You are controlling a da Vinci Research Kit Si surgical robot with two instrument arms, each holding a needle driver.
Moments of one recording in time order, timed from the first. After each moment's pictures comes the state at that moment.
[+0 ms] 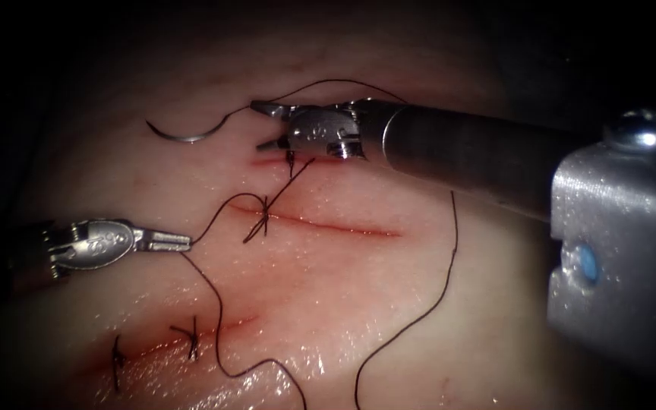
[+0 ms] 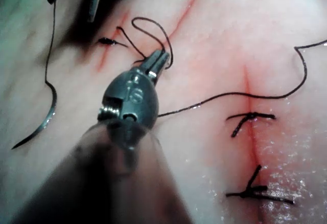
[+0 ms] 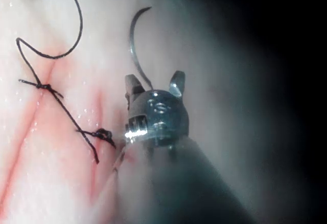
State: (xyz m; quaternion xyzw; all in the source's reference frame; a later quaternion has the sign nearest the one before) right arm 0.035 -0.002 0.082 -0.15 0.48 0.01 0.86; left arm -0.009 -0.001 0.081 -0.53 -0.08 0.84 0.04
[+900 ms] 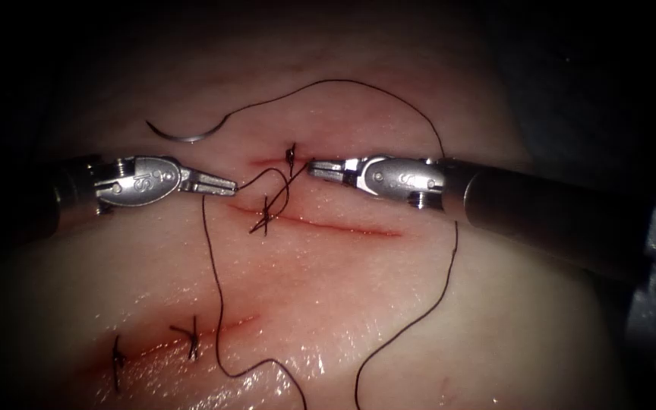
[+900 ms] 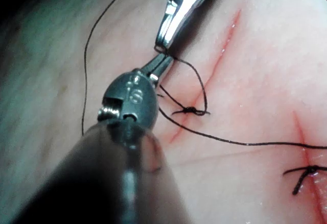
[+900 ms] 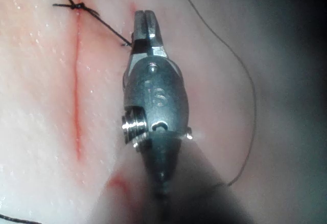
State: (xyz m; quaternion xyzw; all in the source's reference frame) right arm 0.028 -0.008 0.087 -0.04 0.62 0.13 0.78; left arm -0.013 0.008 0.082 -0.53 -0.08 0.84 -0.03
